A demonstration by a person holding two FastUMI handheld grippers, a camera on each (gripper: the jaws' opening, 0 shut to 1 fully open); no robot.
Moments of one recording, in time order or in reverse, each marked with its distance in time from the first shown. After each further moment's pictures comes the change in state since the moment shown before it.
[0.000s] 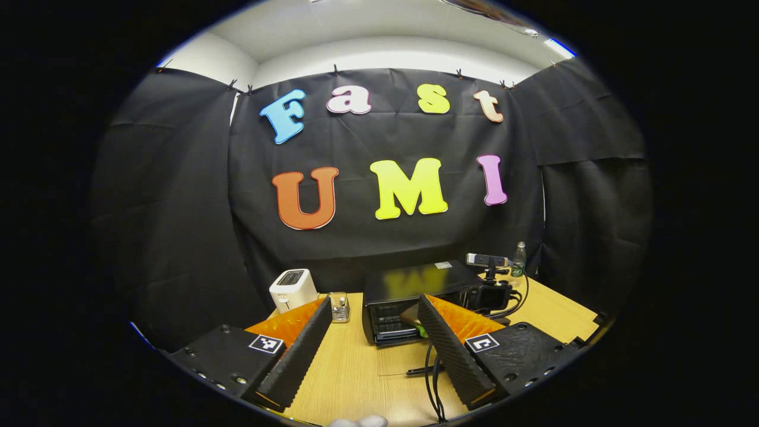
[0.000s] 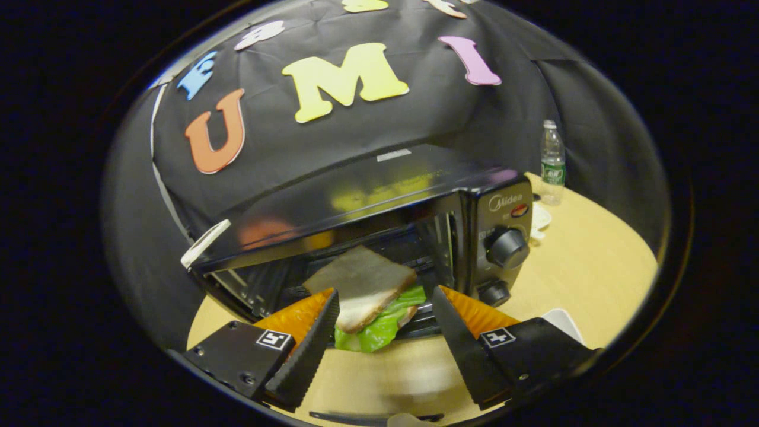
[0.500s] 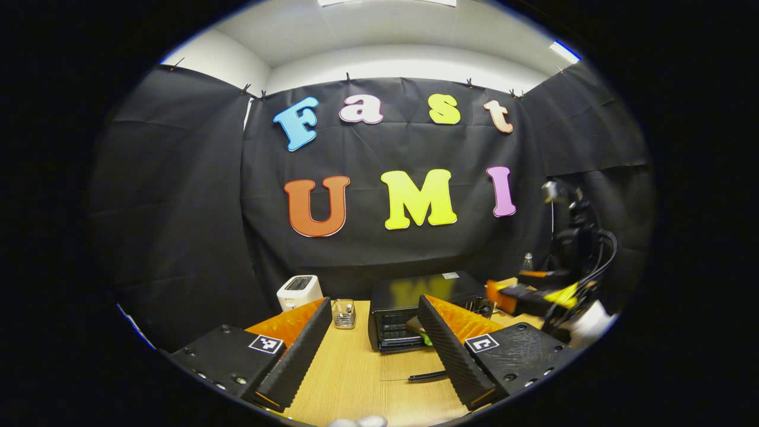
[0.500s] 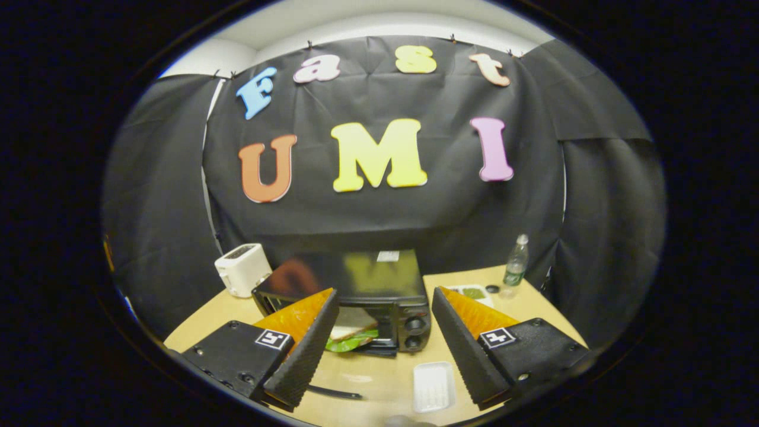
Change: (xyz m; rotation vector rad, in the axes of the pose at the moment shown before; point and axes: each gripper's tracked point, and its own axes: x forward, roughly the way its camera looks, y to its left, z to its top) left arm -0.005 0.006 -0.003 -0.014 -0.024 0.054; right arm -0.187 -0.043 0.149 -0.227 -0.268 0.031
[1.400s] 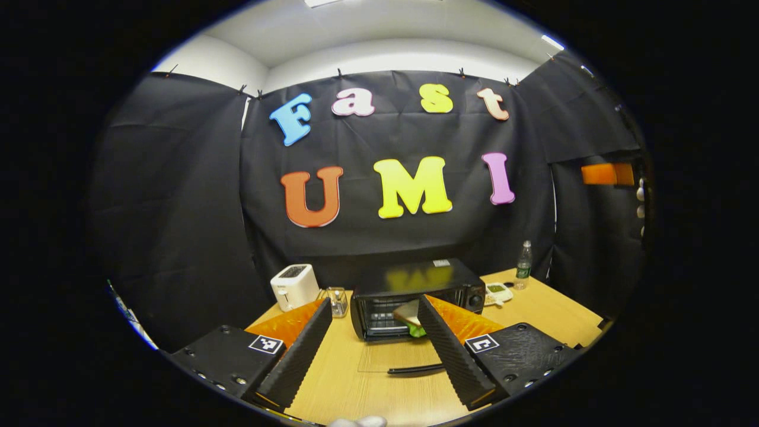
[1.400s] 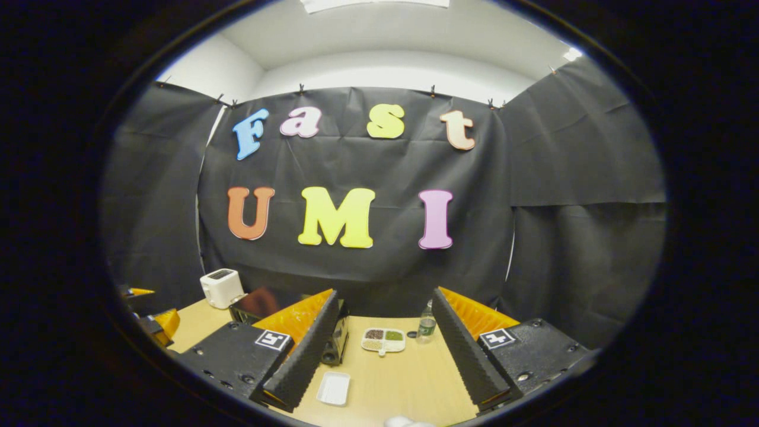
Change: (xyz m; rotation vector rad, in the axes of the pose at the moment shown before) left arm 0.000 -0.070 -0.062 0.014 0.063 0.025; right arm -0.137 -0.145 0.104 -0.108 -0.144 -0.086
